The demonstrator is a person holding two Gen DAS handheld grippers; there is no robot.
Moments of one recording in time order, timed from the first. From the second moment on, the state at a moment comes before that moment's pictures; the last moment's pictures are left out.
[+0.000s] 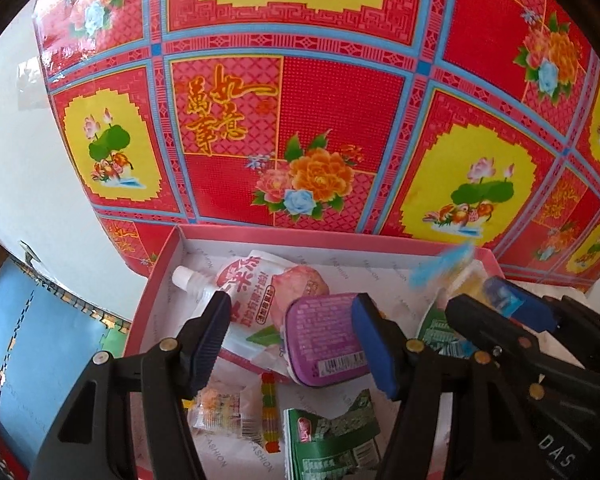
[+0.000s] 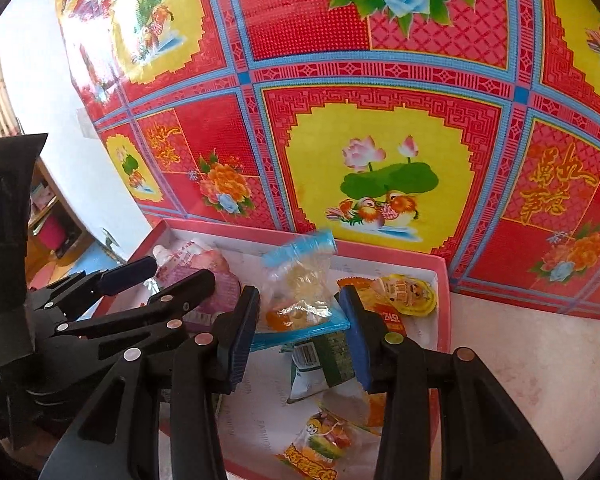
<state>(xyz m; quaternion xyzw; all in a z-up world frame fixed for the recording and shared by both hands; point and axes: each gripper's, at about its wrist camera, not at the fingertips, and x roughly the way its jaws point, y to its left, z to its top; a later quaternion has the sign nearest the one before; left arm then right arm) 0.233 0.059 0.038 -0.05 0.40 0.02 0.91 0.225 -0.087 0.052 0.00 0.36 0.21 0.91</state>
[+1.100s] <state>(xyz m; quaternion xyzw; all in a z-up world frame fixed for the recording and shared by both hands) 0.172 0.046 0.067 -0.07 0.40 0.02 0.91 0.166 -0.110 0.067 0.01 0.34 0.21 0.92</state>
